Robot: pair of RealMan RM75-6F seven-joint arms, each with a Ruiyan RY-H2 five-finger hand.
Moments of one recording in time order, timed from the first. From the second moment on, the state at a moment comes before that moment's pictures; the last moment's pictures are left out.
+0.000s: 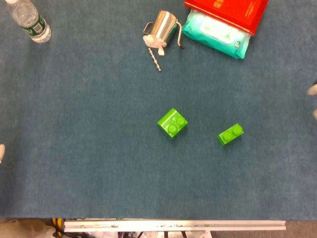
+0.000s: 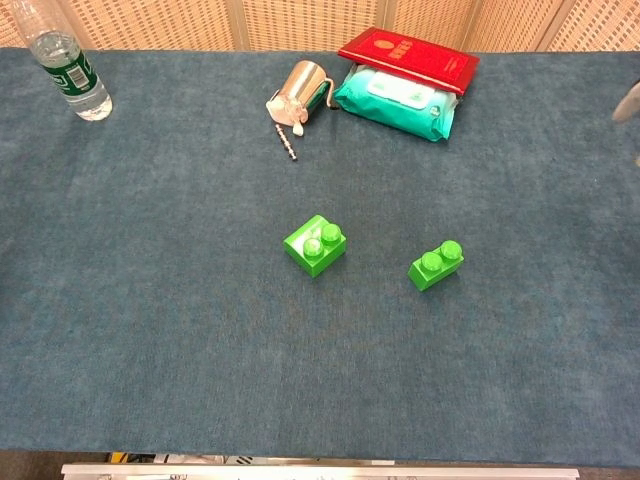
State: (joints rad) left arm 0.02 -1.14 0.00 -1.65 1.53 1.56 0.08; right arm 0.27 -1.05 0.05 -1.65 -1.70 1.33 -0.02
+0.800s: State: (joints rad) left arm 0.05 -1.15 0.00 -1.61 1.53 1.60 0.02; right arm 0.68 -1.36 0.14 -1.74 -1.51 0.78 -0.36
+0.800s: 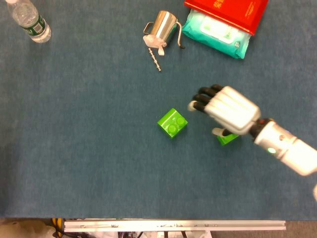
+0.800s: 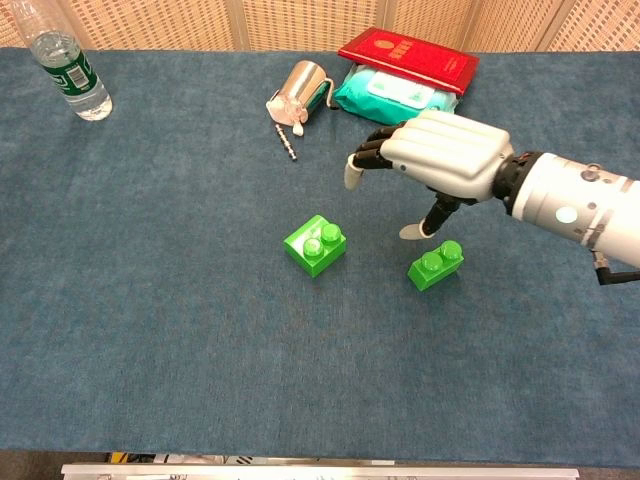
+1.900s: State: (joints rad) left arm 0.07 -1.14 0.00 -1.59 1.52 1.61 -0.01; right arm 0.96 -1.68 0.11 -1.52 -1.03 0.70 -0.78
